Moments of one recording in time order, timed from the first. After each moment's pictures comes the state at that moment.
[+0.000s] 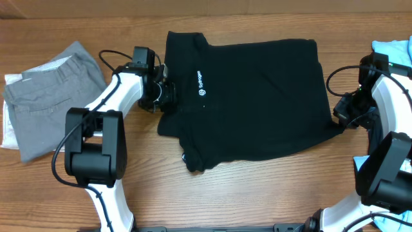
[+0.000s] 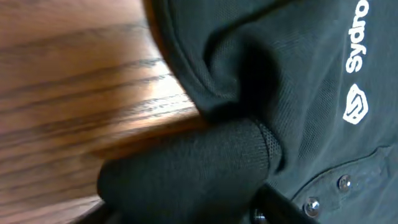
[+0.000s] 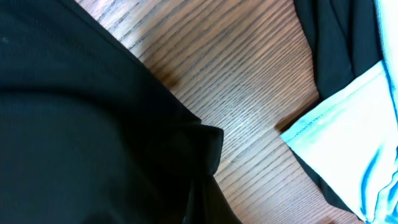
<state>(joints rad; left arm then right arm) -0.12 2.07 1.41 -0.67 0.31 -0.23 -0.31 1.84 1.44 -1.24 0.13 0.41</state>
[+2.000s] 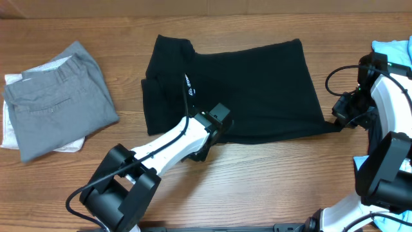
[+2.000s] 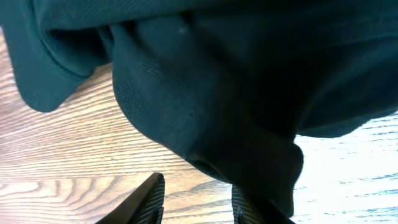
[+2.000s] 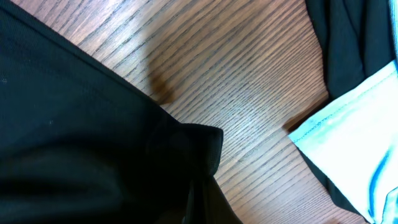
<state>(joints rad) -0.71 1.83 1.17 -1.02 -0.31 -0.39 -0.30 1.84 1.44 -1.23 0.11 0.41</state>
